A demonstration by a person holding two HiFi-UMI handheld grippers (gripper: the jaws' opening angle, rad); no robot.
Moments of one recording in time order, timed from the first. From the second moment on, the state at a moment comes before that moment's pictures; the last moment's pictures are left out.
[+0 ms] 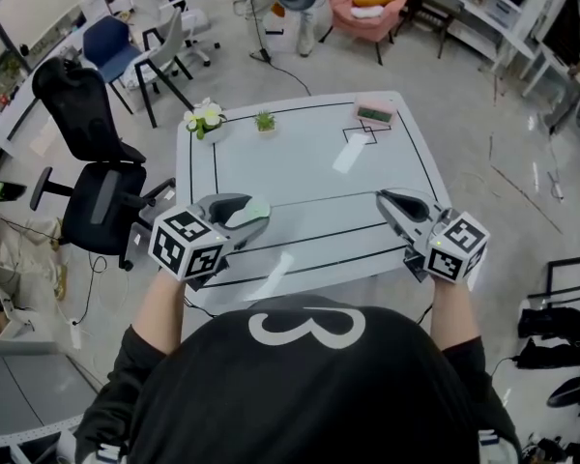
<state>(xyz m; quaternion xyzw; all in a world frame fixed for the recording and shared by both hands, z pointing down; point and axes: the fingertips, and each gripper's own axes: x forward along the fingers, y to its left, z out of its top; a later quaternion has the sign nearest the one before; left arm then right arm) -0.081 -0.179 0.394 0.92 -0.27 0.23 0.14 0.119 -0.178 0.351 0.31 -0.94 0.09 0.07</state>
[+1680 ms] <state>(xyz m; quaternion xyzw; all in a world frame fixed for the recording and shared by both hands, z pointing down) -0.058 -0.244 0.590 0.84 -0.33 0.40 0.17 0.125 -0.271 0.585 0.34 -0.85 0.20 0.34</state>
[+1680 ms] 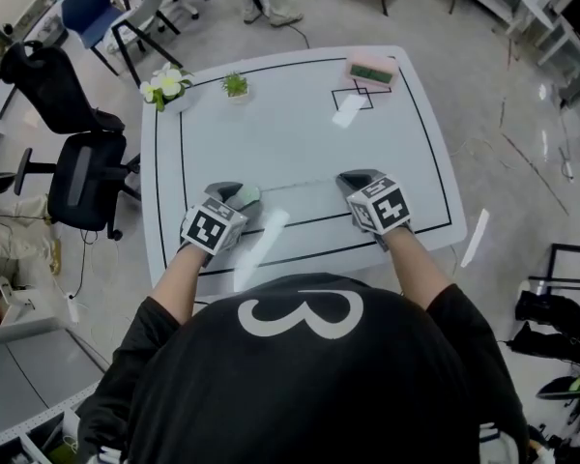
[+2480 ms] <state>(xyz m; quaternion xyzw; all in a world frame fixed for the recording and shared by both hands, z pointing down) -0.060 -0.231 0.575 0.86 -0.33 0.35 0.14 0.133 -0.242 0.555 0.34 -0.86 0.22 0.29</state>
